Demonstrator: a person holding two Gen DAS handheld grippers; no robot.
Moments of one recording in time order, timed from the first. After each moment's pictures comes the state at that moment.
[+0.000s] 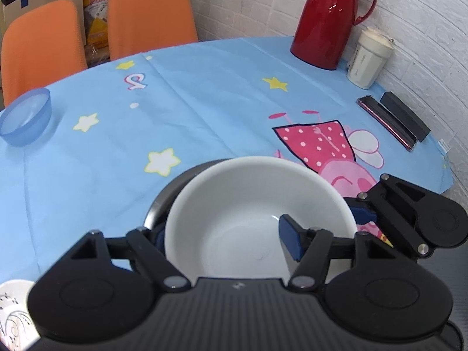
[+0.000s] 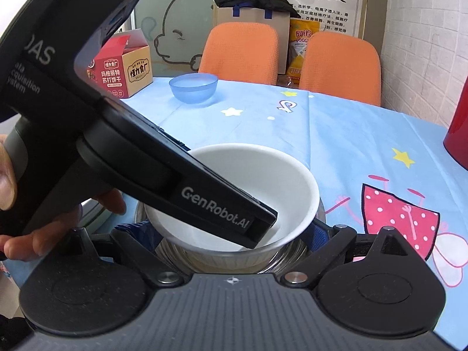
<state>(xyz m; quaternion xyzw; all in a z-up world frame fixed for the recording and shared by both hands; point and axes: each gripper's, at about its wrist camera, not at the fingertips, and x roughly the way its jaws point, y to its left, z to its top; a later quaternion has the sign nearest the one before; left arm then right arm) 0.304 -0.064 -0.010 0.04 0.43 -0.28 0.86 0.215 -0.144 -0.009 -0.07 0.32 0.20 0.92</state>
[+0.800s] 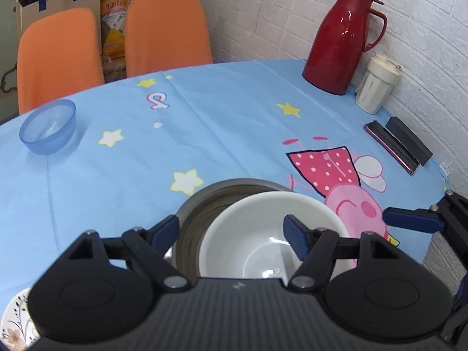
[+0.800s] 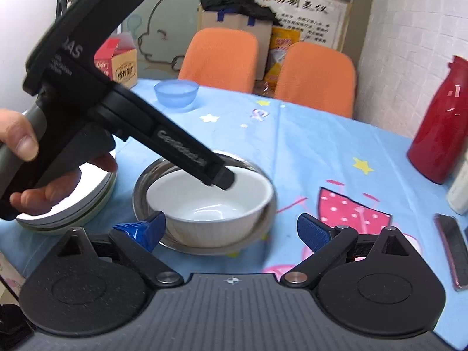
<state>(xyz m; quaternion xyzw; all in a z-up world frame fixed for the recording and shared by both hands) 0.304 -0.042 0.015 0.02 0.40 -0.26 0.88 0.170 -0.169 0.018 -0.10 0.31 0.15 0.93</state>
